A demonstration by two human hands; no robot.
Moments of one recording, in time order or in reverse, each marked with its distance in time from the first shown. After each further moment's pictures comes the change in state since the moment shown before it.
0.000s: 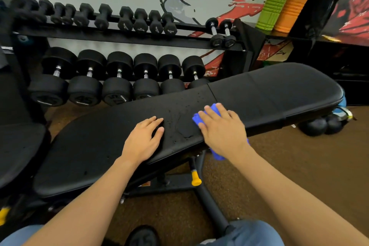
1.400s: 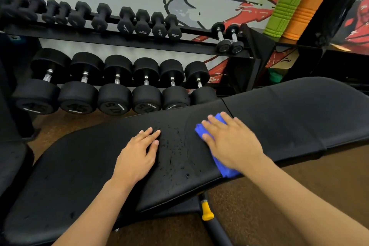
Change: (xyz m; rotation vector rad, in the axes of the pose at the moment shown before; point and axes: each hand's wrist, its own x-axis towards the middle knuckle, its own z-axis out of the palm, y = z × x) left_hand 0.046 -0.048 0.006 -0.026 0.029 -0.059; right_hand 0.069 -0.002 0.005 0.035 -0.154 -0.056
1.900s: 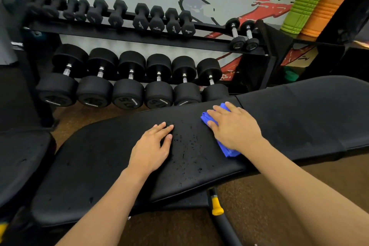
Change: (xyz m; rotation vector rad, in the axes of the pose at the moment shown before) left_hand 0.002 0.001 -0.003 0.029 -0.005 0.001; right_hand 0.041 -0.008 0.001 0.033 -0.004 0.022
